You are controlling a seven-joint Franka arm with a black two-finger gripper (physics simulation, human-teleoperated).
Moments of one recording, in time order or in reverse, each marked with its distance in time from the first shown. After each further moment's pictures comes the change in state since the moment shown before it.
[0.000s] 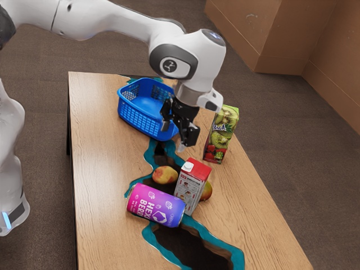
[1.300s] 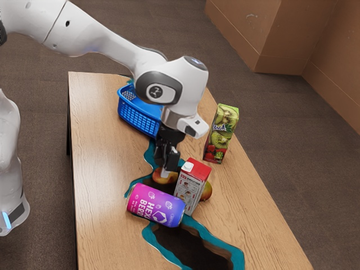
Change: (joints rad) arm 0.160 -0.027 -0.168 -0.201 -0.165 0.167 0.386
